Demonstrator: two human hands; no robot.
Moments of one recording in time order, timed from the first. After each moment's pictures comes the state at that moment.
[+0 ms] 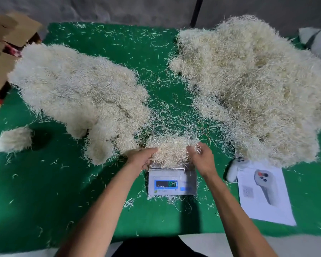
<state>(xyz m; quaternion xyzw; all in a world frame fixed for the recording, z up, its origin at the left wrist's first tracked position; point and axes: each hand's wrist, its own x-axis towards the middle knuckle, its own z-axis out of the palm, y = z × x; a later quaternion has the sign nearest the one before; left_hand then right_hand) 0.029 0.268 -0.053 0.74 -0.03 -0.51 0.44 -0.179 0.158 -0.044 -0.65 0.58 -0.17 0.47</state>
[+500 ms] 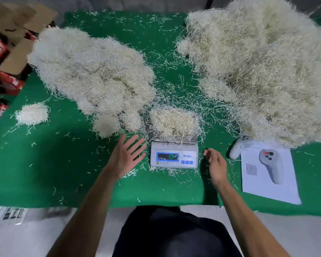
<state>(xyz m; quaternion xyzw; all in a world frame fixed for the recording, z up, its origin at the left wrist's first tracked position) 0.022 0.382 -0.084 0.48 0.00 -0.61 0.64 -0.283 0.213 -0.123 -0.54 0.59 -0.25 0.55</state>
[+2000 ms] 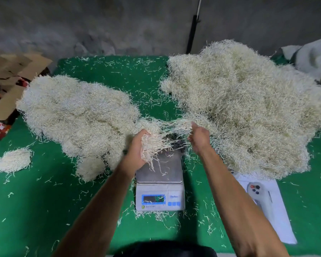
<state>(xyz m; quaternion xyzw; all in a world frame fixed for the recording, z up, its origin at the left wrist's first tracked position) 0.002 0.209 0.013 0.61 -0.07 -0.49 0.62 -0.166 0.043 0.003 -0.46 0.53 -0.30 0.65</state>
